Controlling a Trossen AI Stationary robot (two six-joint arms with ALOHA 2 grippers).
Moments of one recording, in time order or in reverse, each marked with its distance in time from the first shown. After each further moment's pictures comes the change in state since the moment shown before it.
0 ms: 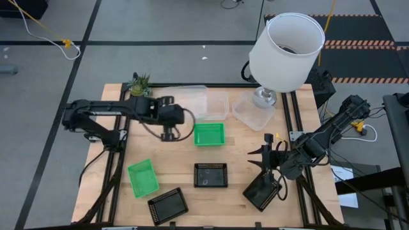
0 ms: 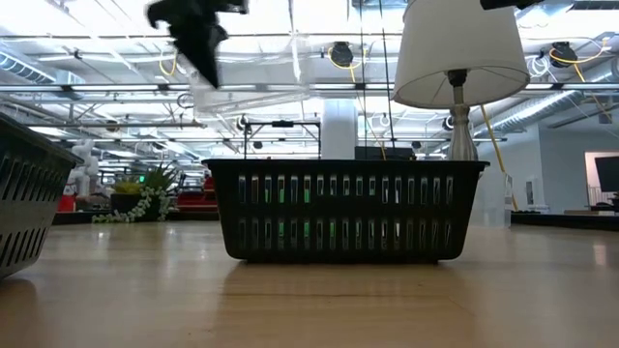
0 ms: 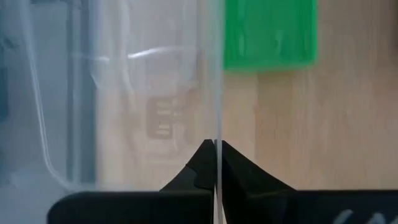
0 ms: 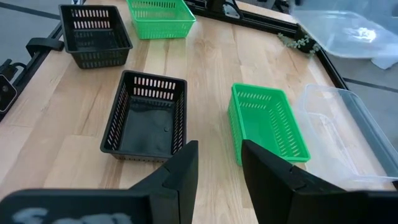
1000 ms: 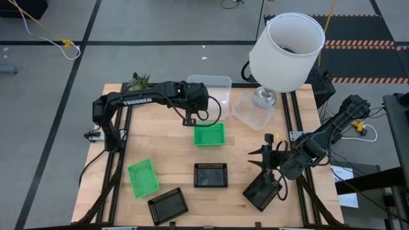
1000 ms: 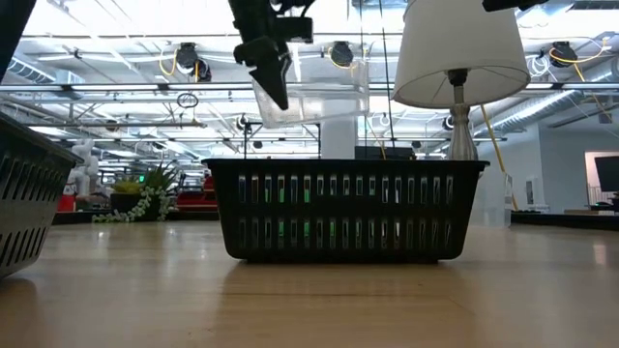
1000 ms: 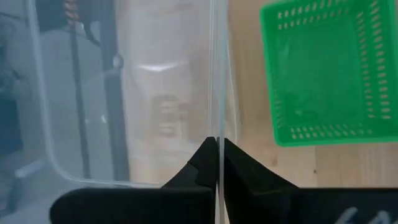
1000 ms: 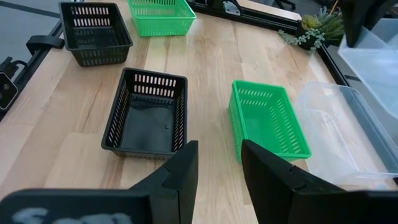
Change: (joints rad) left arm 0.184 0.349 0.326 0.071 0.092 0.272; right arm 0.002 -0.001 0.000 -0.016 -0.003 0.015
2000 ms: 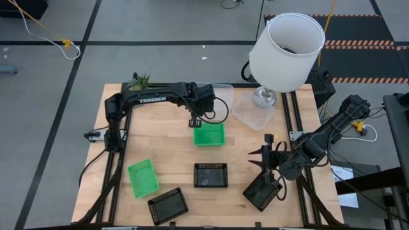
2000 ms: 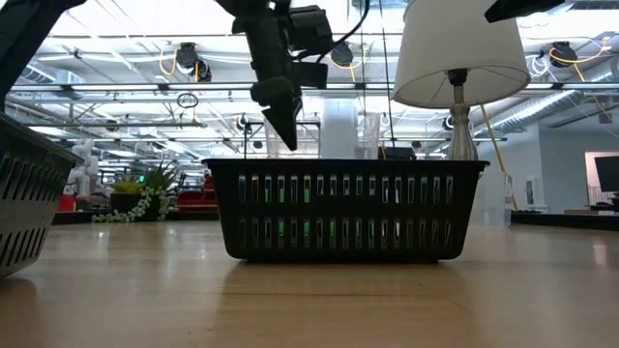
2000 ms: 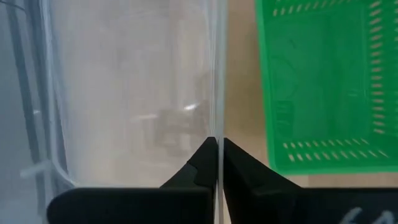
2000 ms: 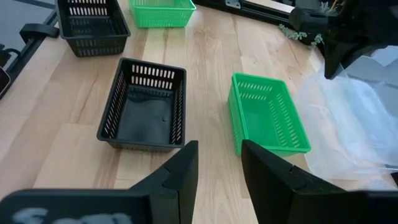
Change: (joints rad) left arm 0.058 0.152 -0.003 0.053 0.132 -0.018; right arm 0.000 0.000 -0.024 -0.001 0.000 0.001
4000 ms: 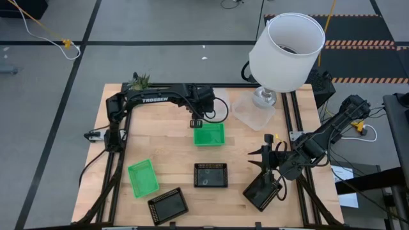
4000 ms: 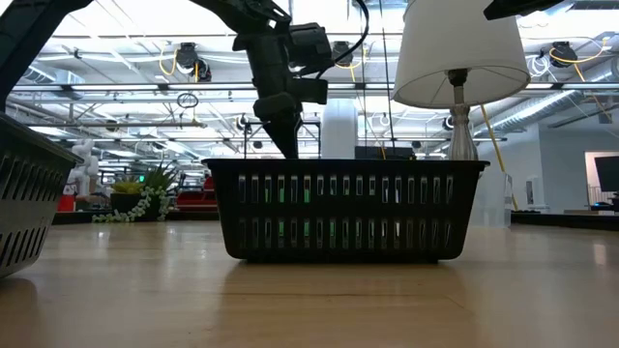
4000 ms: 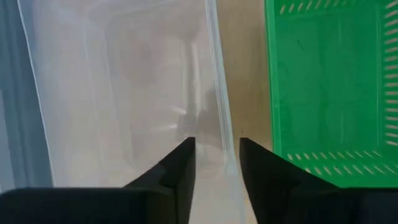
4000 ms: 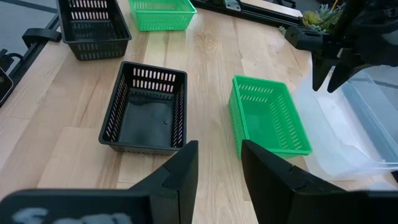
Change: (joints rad) left arm 0.023 0.016 -0.067 0.086 0.047 -0.013; right arm 0.000 0.000 0.000 0.014 0.000 -0.001
